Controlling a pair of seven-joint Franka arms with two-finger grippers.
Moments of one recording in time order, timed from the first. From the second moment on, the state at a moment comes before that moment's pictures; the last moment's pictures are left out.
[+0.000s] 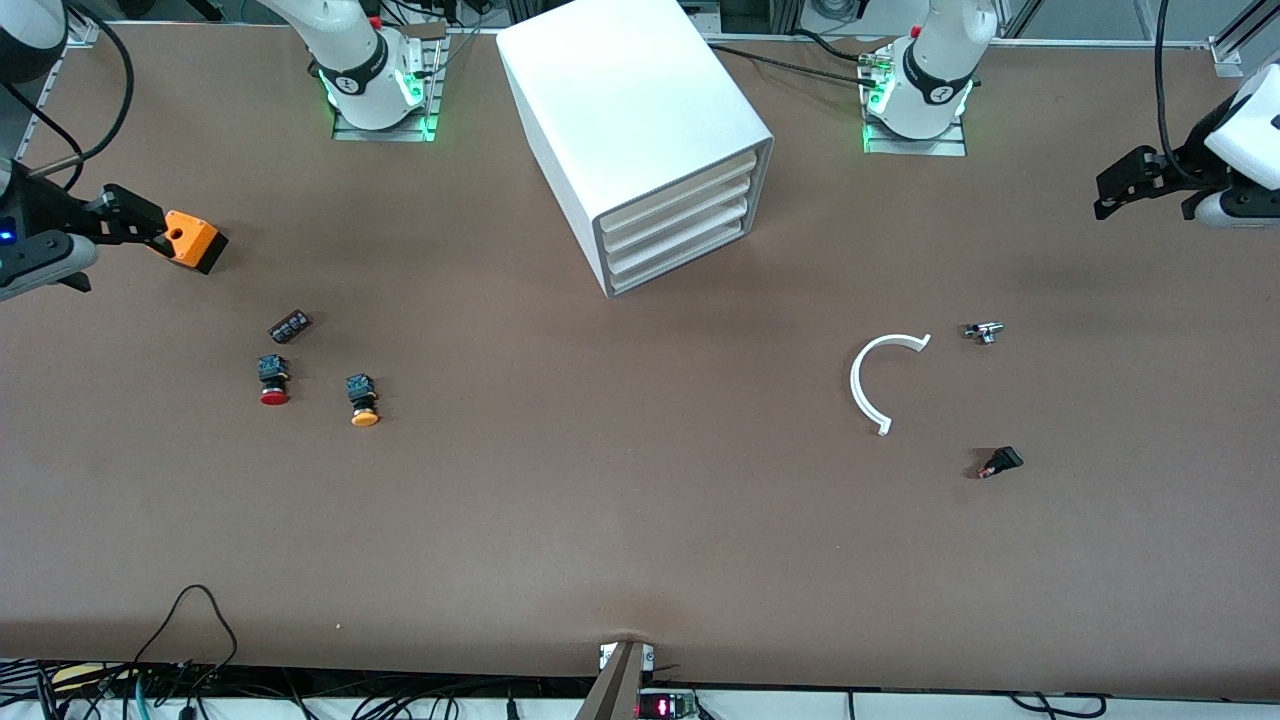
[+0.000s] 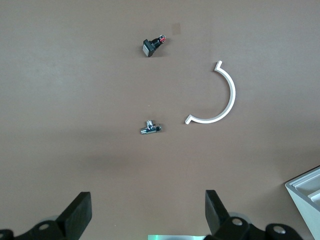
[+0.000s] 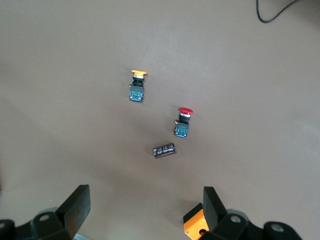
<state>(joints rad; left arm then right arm) 0.03 -0.17 0.01 -1.84 0.04 1.62 0.05 0.18 0.05 -0.25 -1.63 0.01 1.64 -0.51</state>
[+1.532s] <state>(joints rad) 0.01 0.24 -0.23 -1.89 -0.50 1.51 0.10 0.16 0.06 -0.24 -1.62 0.03 1.64 -0.51</state>
